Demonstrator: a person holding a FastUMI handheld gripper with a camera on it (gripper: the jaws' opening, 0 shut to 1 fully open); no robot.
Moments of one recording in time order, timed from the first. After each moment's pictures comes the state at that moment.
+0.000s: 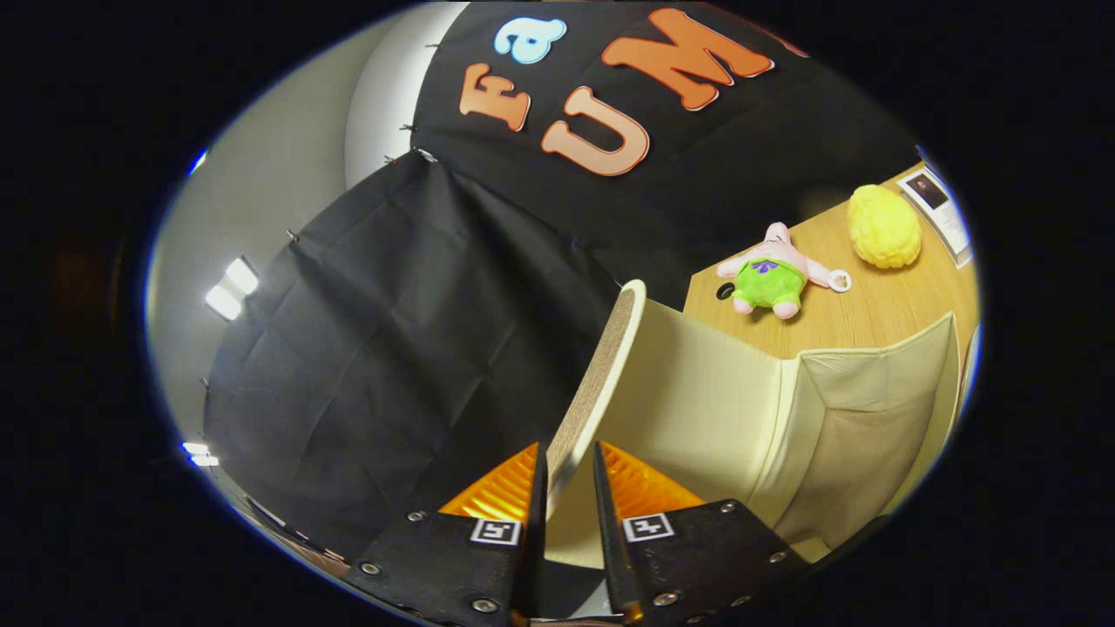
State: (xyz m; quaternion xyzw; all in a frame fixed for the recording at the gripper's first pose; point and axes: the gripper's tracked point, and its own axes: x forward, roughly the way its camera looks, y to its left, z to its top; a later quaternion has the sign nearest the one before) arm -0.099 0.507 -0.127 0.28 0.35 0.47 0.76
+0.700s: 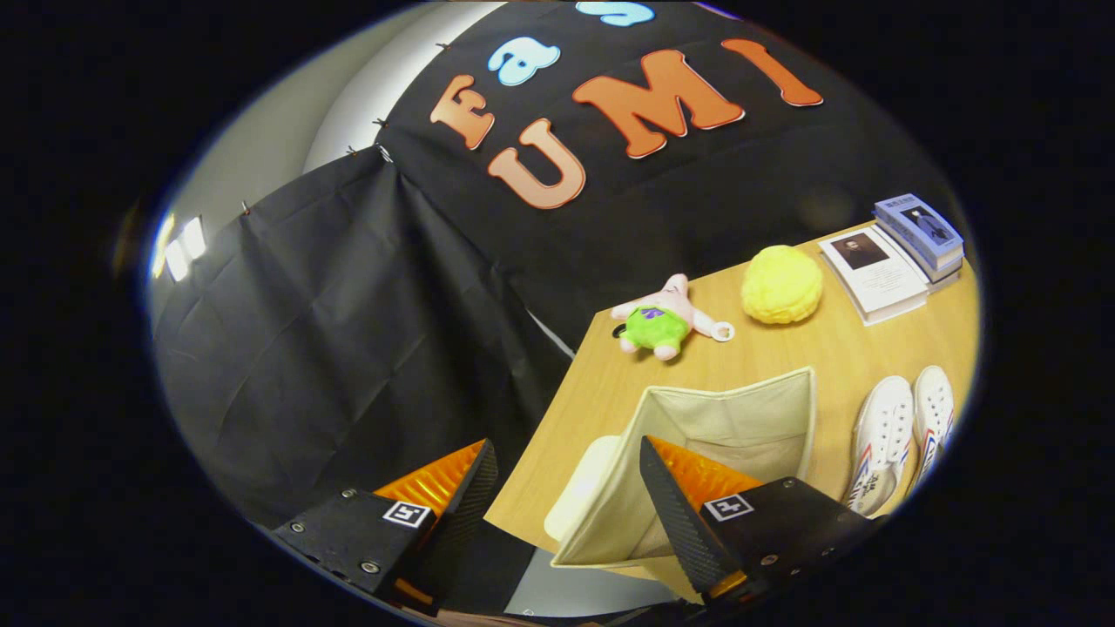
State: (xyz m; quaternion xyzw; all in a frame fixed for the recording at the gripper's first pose) arm -0.054 0.391 -0.166 0.22 0.31 0.34 0.86
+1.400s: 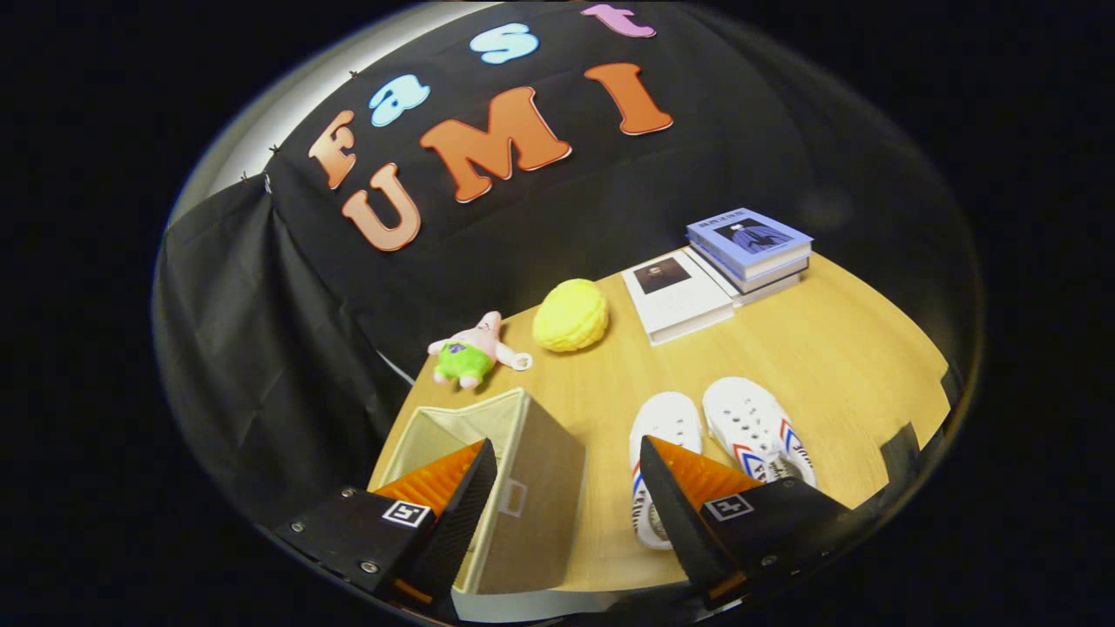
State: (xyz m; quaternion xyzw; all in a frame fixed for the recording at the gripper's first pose) arm -0.014 0.192 -0.253 0.18 0.31 0.11 0.93
